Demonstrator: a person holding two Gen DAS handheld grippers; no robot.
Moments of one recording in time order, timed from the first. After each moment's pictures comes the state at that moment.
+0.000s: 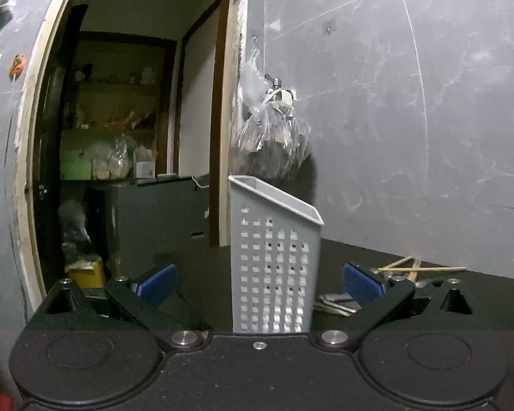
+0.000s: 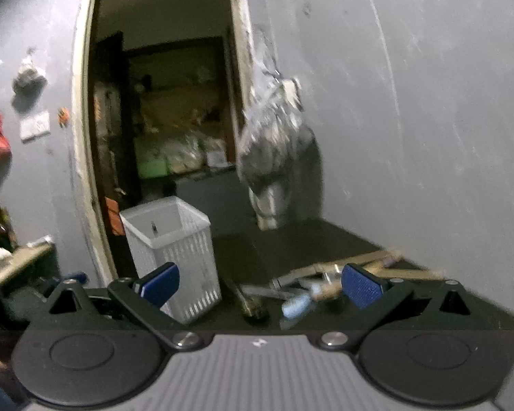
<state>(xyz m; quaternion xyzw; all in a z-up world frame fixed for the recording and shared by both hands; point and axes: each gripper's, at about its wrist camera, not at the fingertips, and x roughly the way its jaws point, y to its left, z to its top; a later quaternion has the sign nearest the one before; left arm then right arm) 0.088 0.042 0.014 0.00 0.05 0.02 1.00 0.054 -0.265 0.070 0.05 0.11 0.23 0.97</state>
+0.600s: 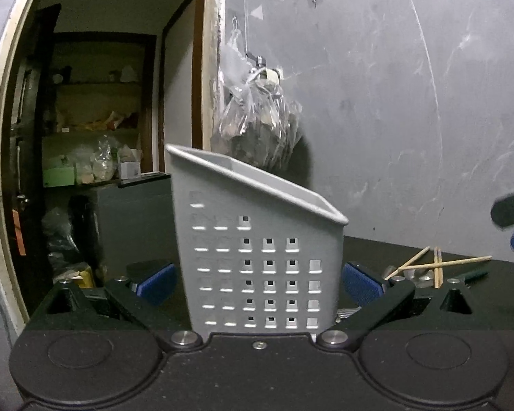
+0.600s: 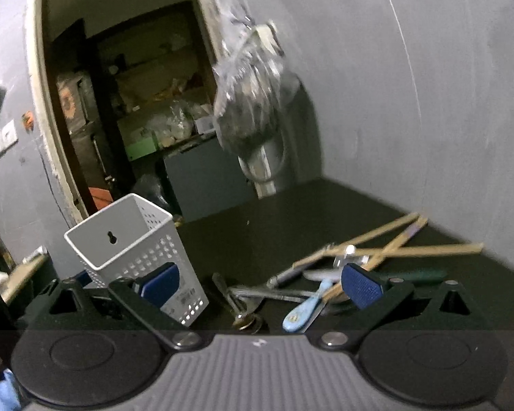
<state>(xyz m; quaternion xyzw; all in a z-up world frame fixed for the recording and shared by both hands) 0.187 0.031 -0.001 0.03 0.07 0.01 1.00 0.177 -0.249 0.048 0.12 0.22 0.23 0.94</state>
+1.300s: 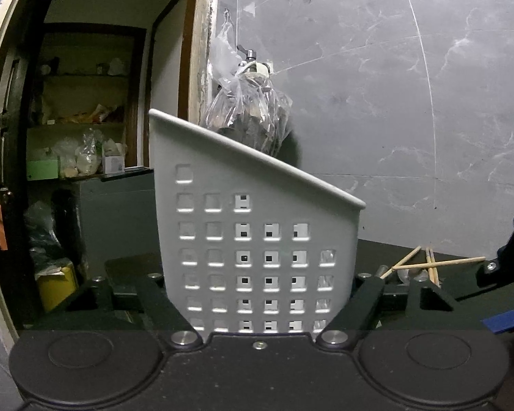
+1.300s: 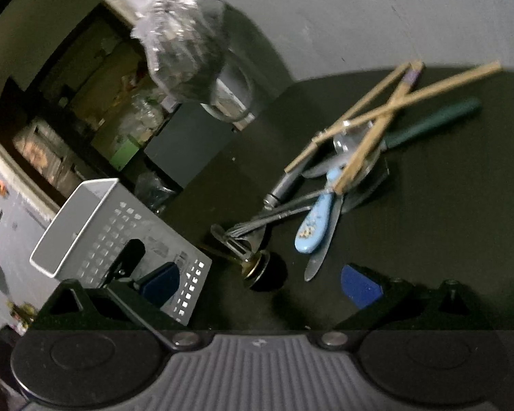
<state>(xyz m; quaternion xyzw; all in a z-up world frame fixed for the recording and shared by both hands) 0.203 0.036 -0.013 0.02 0.07 -0.03 1.00 0.222 -0.243 -0.039 0.31 0.33 0.22 0.86</state>
